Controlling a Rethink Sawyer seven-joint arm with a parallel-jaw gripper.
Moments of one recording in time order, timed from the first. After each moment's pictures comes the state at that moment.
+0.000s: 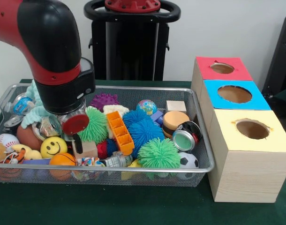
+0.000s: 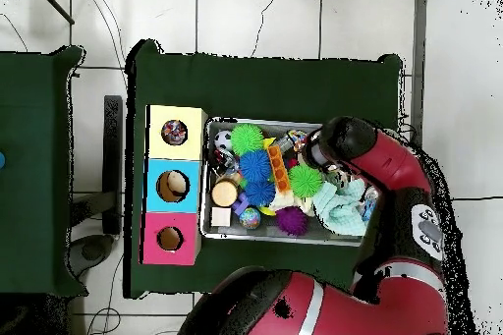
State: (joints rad) arm -0.36 -0.30 -0.20 1.27 0.23 0.77 2.17
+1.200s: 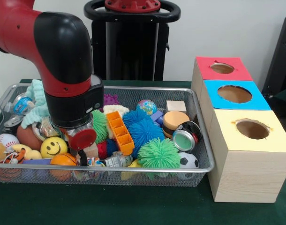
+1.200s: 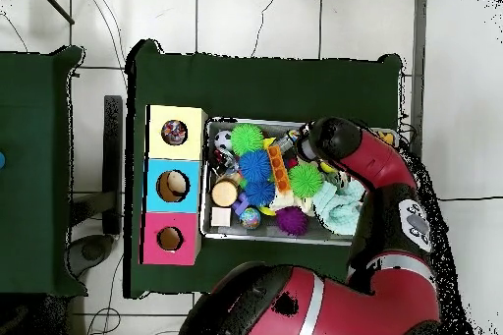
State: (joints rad) arm -0.37 -0.28 -0.14 1.28 0.22 0.61 2.17
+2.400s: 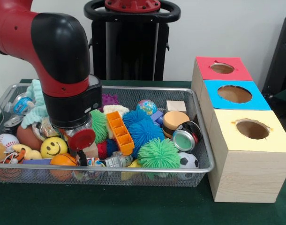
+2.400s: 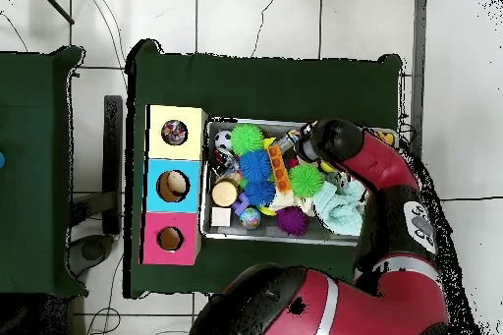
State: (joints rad) arm -0.39 -0.29 -0.11 1.29 0.20 0.59 2.17
